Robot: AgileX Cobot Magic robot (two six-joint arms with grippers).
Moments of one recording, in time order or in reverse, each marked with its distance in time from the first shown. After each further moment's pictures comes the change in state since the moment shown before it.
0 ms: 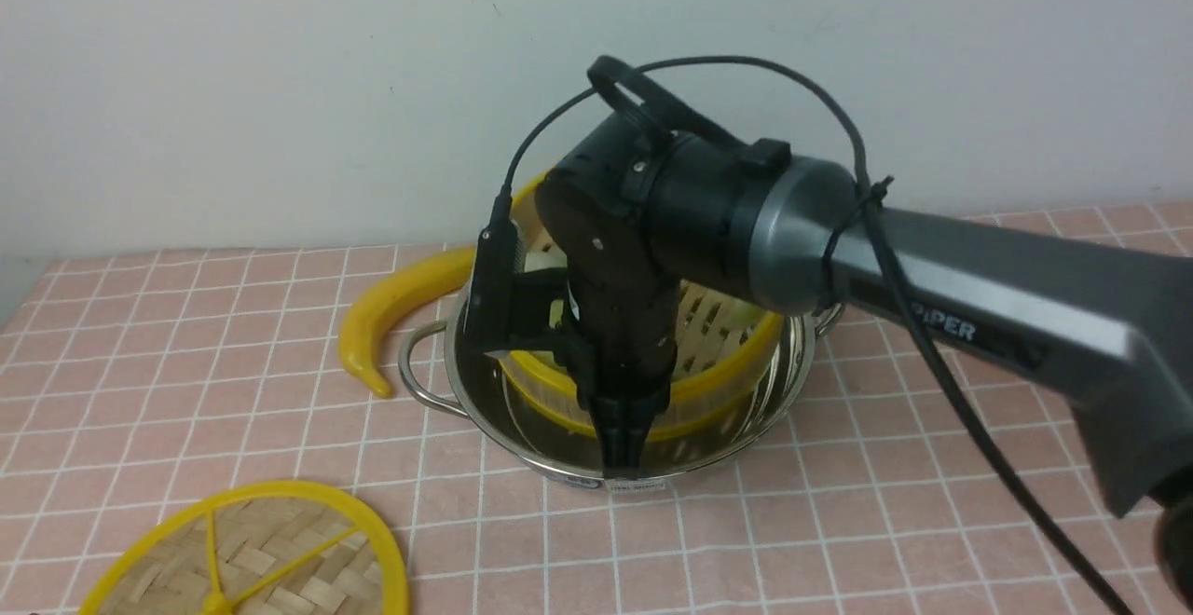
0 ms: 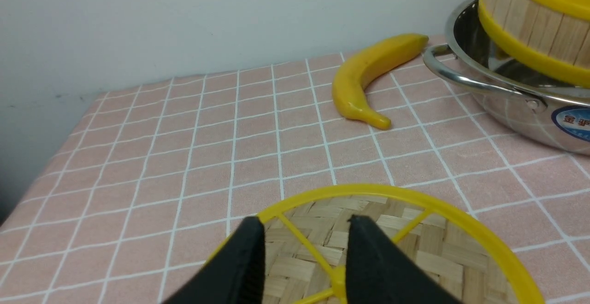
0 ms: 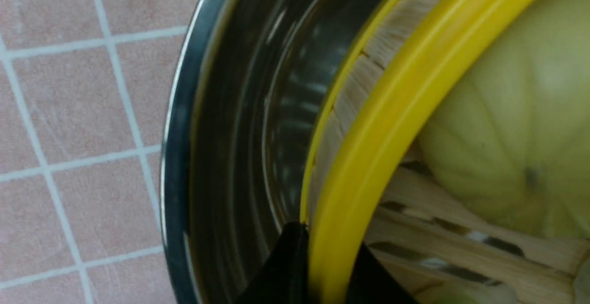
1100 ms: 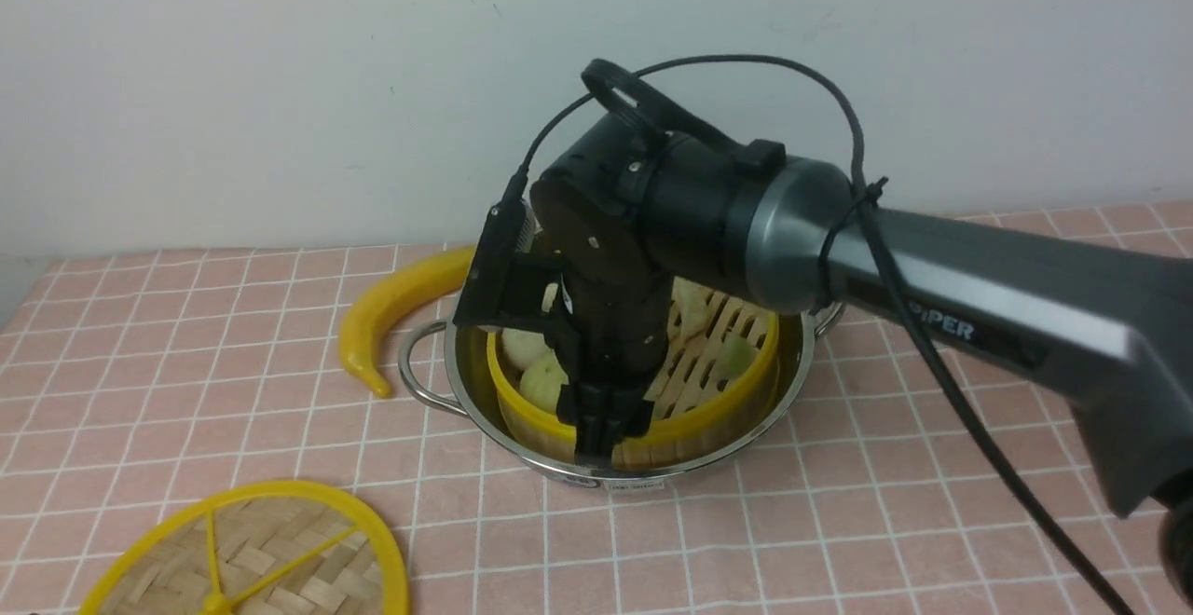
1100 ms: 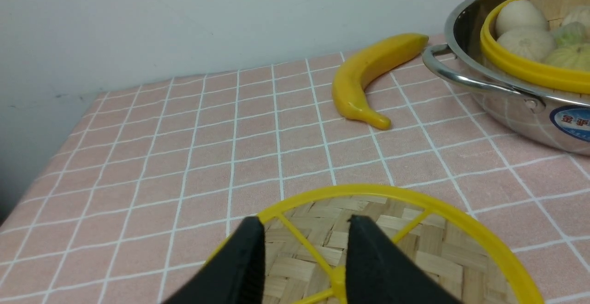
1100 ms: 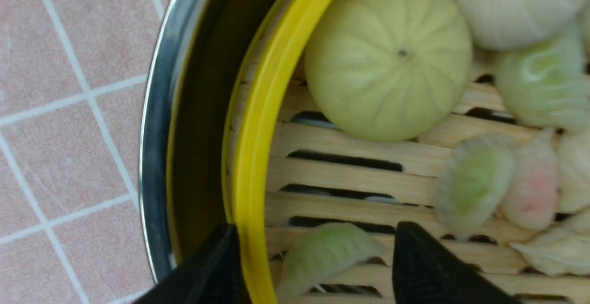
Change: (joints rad) right arm 0.003 -0.032 -0.012 -0.020 -0.024 0.156; left arm 0.000 0.000 0.000 0.000 0.000 0.000
